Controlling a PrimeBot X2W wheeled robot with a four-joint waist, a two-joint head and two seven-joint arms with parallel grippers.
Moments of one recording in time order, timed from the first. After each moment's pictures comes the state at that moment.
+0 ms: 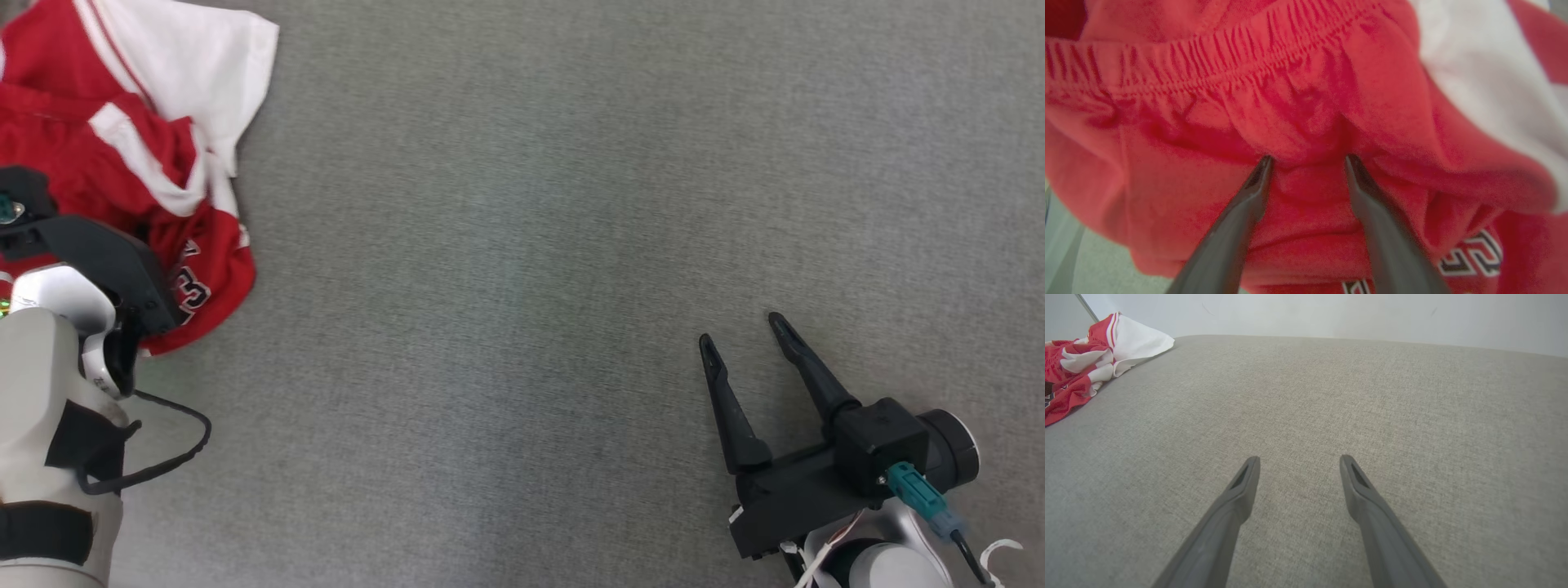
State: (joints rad) left arm -0.95 0.29 0.00 1.00 -0.34 -0.02 0.31; right arm -0.12 -0.08 0.15 -0.11 0.02 0.13 0.04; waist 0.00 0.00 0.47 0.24
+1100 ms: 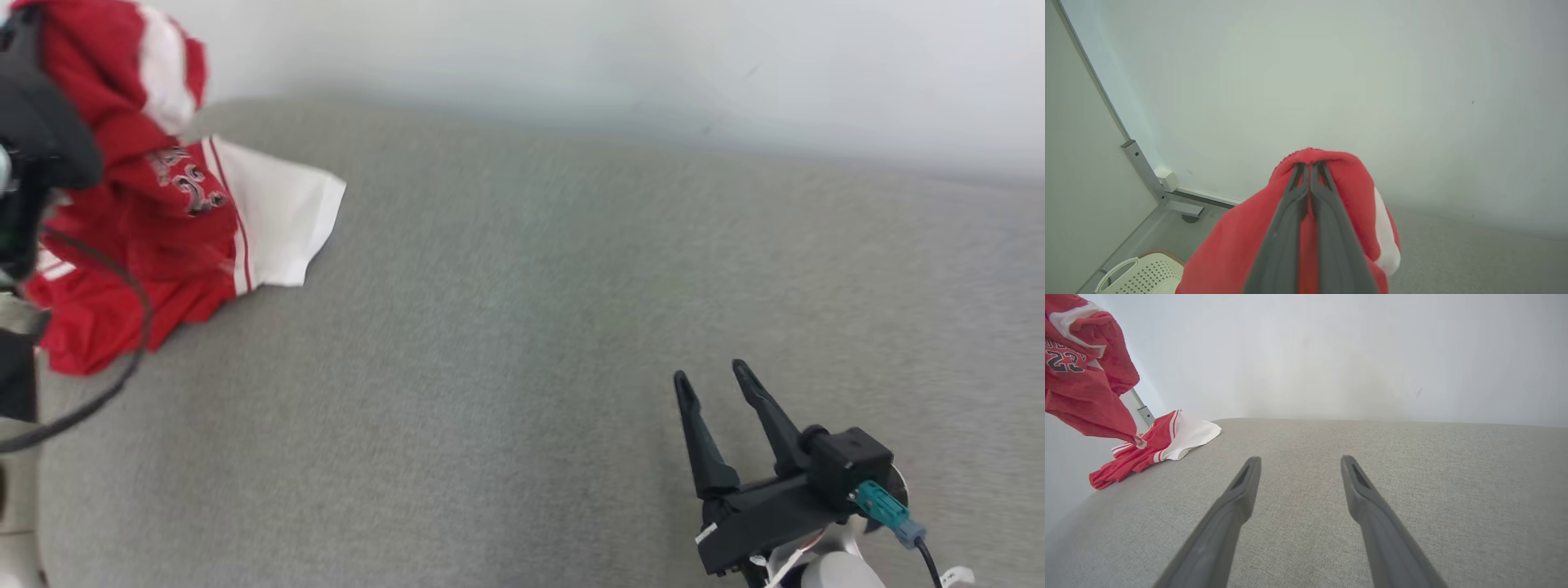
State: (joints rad) left arm -1.03 0.39 -0.03 0.61 -0.42 -0.11 0.34; right arm -0.18 -0.05 0.20 0.23 0.21 0.13 -0.18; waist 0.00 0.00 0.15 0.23
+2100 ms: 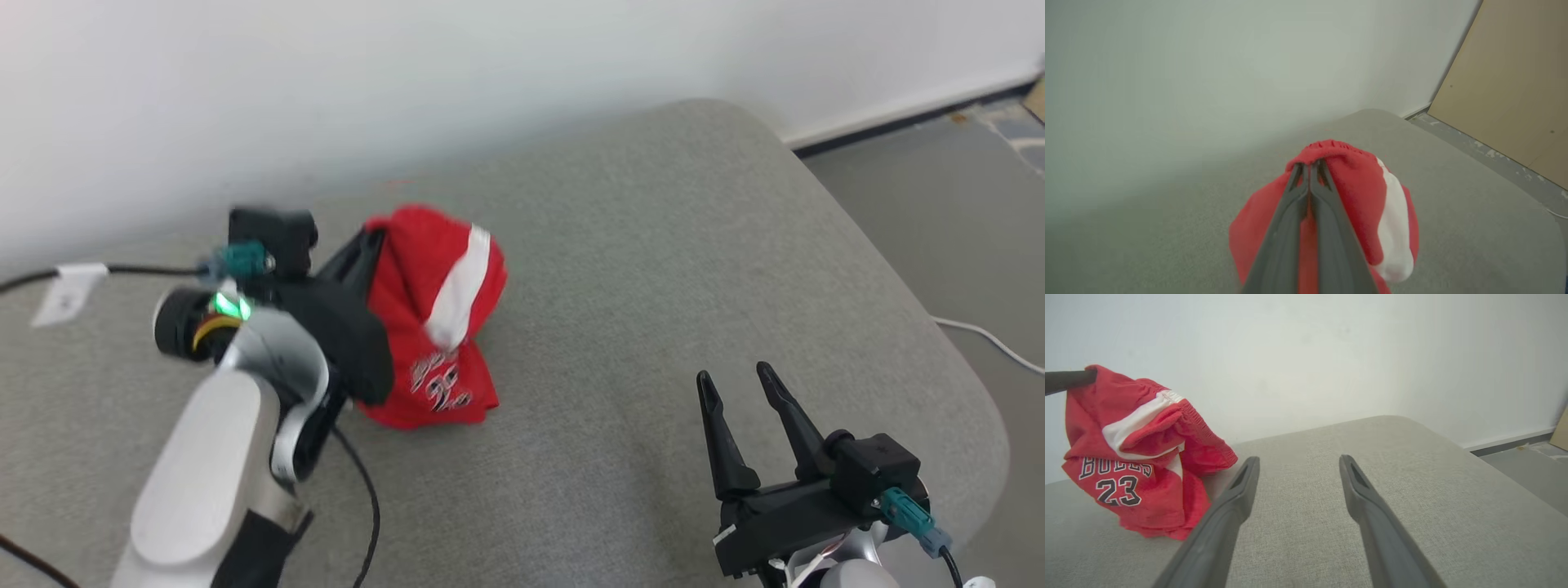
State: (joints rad) left arm -0.65 0.17 -0.28 0.34 -0.41 -0.10 0.30; right arm -0.14 -0.05 0.15 0.18 0.21 0.13 -0.17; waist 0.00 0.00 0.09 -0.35
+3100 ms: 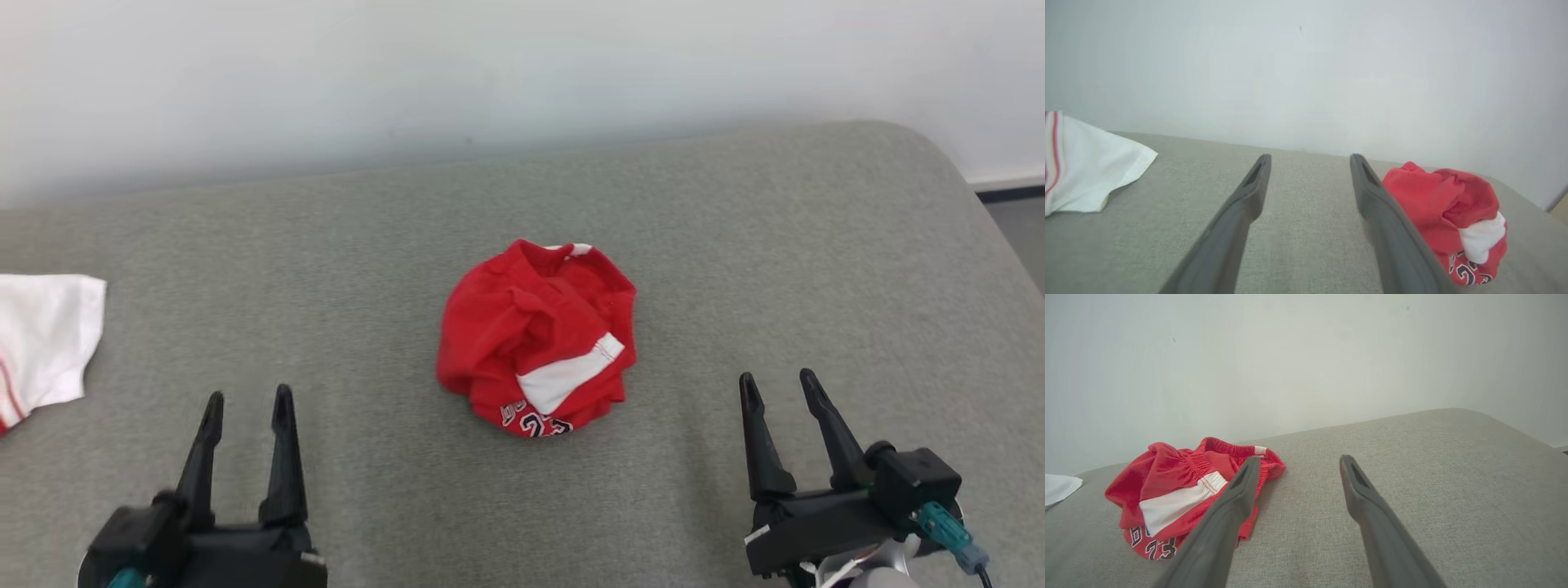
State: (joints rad) left arm -0.11 0.13 -0.09 0.13 -0.38 -0.05 -0.26; right arm -0.13 -0.05 0.06 0.21 0.22 0.13 -0.22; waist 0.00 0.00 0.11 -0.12
